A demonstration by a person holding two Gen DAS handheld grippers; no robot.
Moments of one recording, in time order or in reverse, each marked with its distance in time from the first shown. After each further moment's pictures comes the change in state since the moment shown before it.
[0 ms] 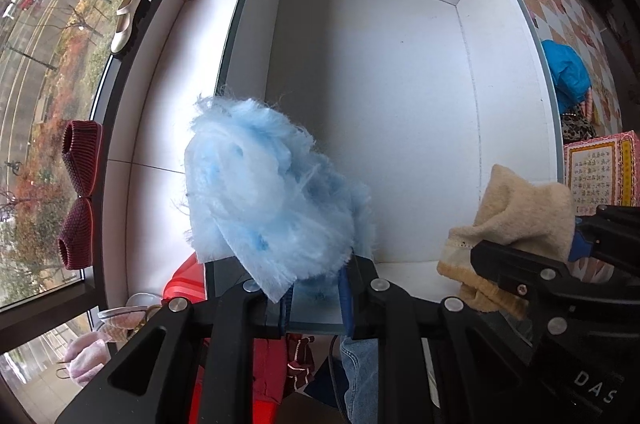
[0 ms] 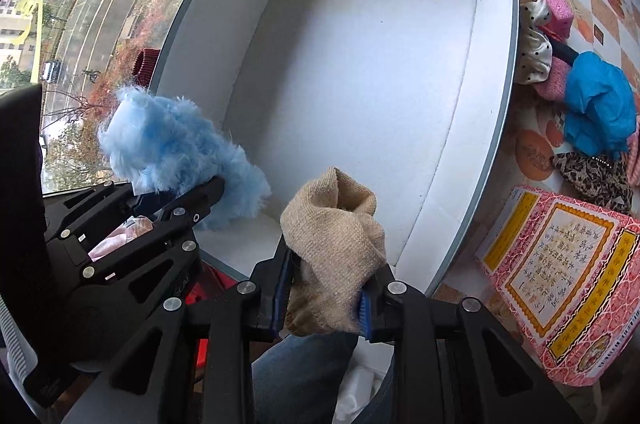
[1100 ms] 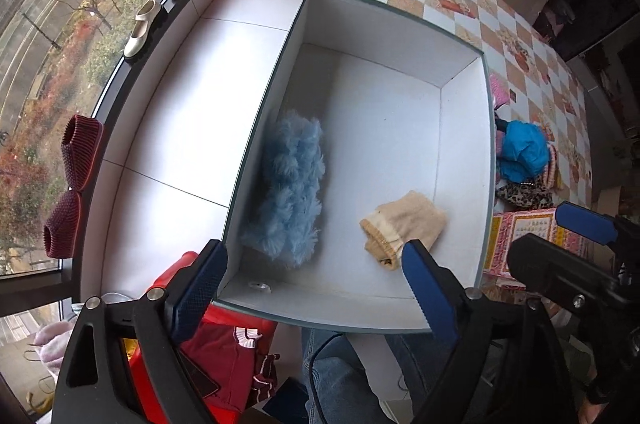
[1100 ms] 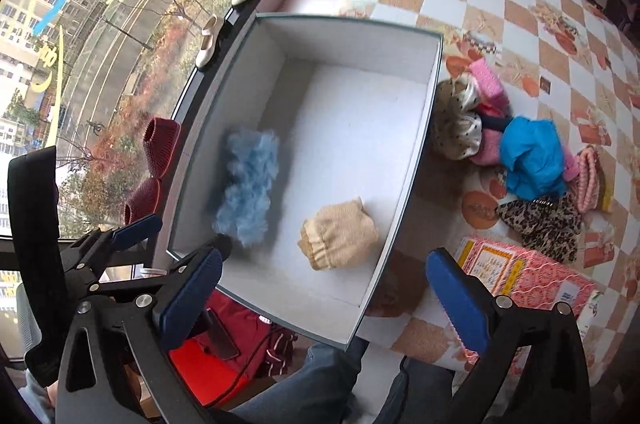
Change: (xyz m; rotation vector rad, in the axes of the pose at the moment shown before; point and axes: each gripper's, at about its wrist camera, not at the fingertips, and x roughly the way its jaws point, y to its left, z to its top) left arm -0.056 0.018 0.005 -0.135 -0.119 -0.081; right arm -0.079 -0.003 -0.013 0.042 -0.263 -0.002
